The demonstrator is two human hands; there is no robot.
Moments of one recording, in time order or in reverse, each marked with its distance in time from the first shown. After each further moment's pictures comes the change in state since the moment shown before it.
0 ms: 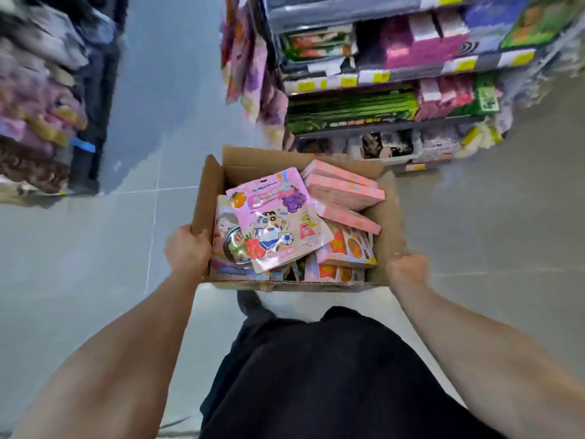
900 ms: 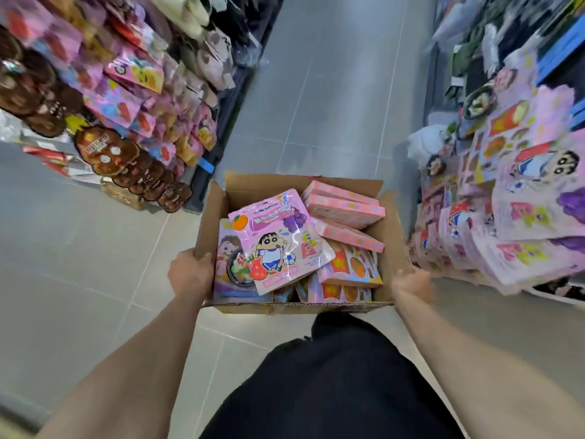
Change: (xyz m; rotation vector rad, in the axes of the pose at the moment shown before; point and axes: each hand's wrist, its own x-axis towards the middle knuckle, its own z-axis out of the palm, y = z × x) left_hand 0.437 -0.195 -0.234 -0.106 0.085 -0.320; right_hand -0.205 -0.424 0.406 -0.170 -0.068 -0.182
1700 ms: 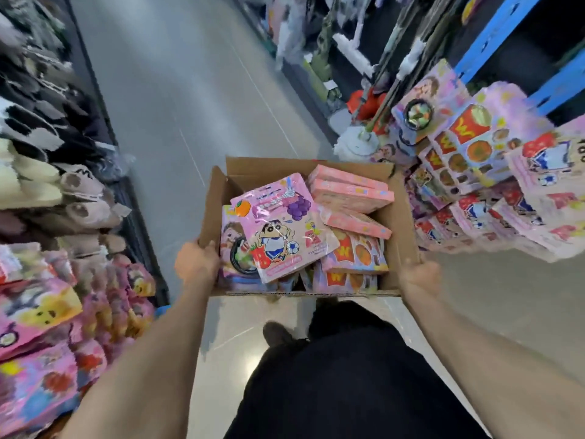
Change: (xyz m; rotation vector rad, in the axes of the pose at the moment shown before) left_hand 0.375 0.334 -0.037 0.137 -0.266 0.587; right_hand -0.035 -0.273 0.114 0.391 0.386 0.410
